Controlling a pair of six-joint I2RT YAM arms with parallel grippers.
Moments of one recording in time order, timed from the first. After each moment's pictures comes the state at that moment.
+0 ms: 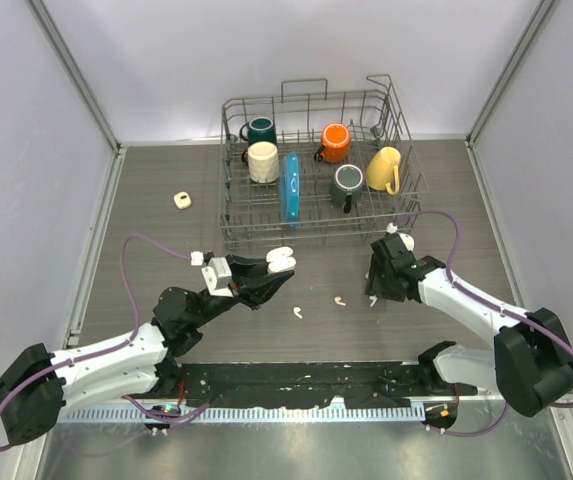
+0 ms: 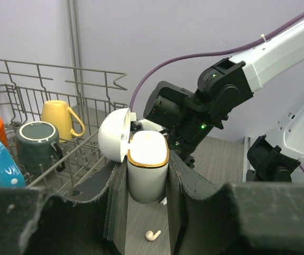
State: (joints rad) left arm -0.93 0.86 0.26 1.03 0.19 -0.13; right arm 0.47 1.19 0.60 -0.52 0.18 0.63
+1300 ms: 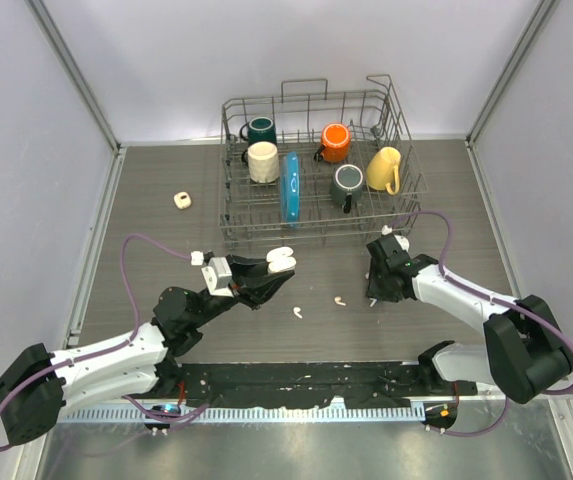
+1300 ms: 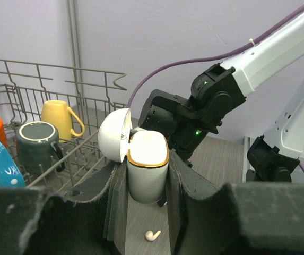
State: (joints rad) left arm -0.93 0.86 0.26 1.03 0.19 -0.13; right arm 0.47 1.26 0.60 -0.49 0.16 0.62
